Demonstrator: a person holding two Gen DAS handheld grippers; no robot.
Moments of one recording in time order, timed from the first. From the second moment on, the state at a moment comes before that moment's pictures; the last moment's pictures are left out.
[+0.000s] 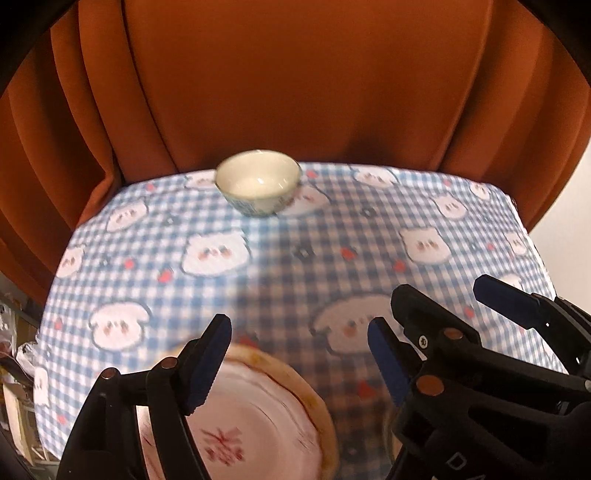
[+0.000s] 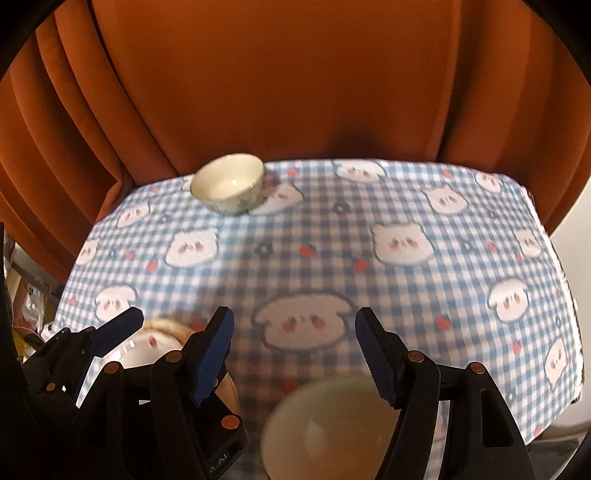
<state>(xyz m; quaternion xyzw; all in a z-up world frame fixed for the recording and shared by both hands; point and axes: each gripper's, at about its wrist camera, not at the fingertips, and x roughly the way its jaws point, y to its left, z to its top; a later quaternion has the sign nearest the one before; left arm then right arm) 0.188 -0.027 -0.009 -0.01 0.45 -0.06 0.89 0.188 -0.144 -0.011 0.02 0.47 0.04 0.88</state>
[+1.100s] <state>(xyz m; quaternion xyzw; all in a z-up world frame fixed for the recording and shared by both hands) 0.413 0.035 -0.060 -0.01 0.46 -0.03 0.89 0.433 -0.069 -0.048 0.03 0.46 0.02 0.89</state>
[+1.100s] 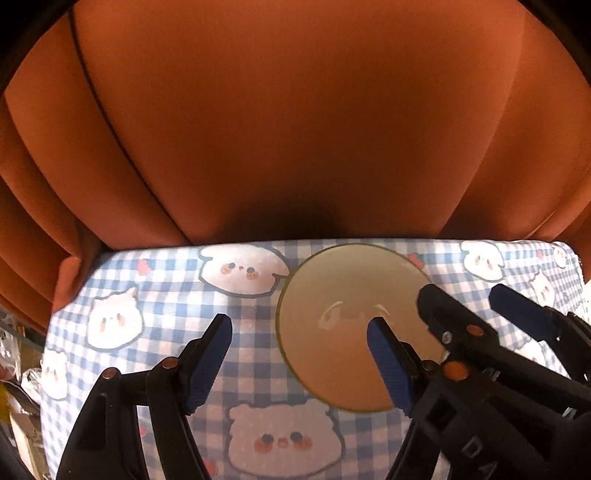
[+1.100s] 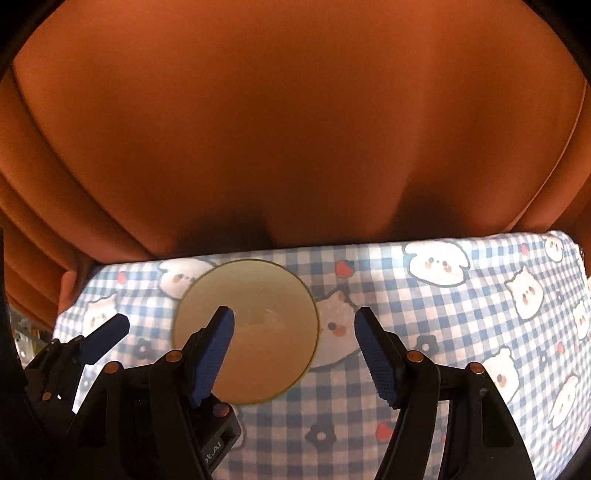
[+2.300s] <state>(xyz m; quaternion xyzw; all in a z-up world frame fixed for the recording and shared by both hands) 0.419 0.028 -0.086 -0.01 0.47 -0.05 0.88 0.452 -0.064 -0.087 0.03 0.50 0.00 0.87</state>
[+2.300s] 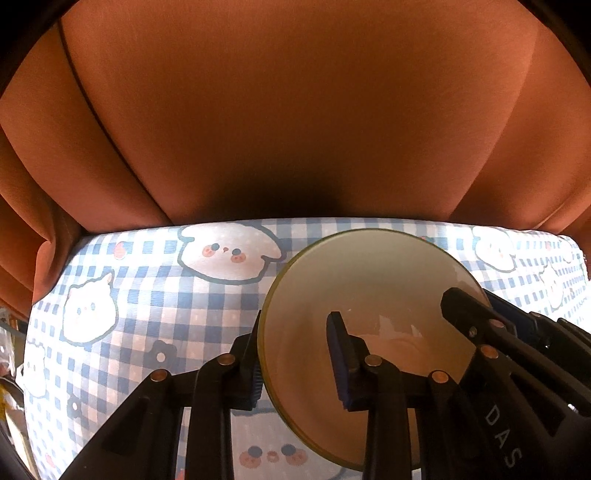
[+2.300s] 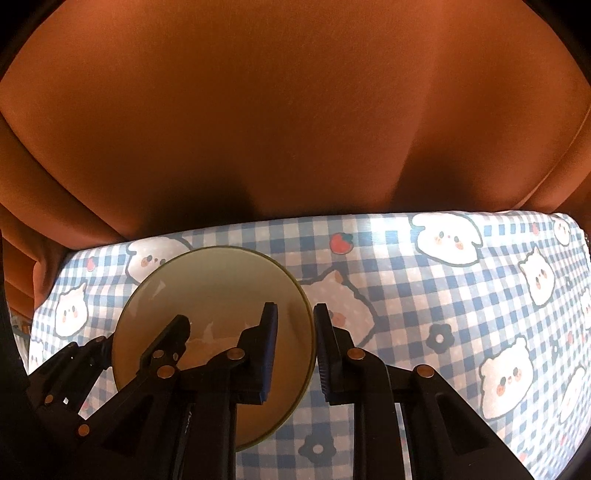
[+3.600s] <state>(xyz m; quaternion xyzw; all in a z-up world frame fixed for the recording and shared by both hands) 0.218 -0.044 0.002 0.01 0.41 -0.03 0.91 0.264 -0.146 0.006 0.04 0.45 0.02 0.89</state>
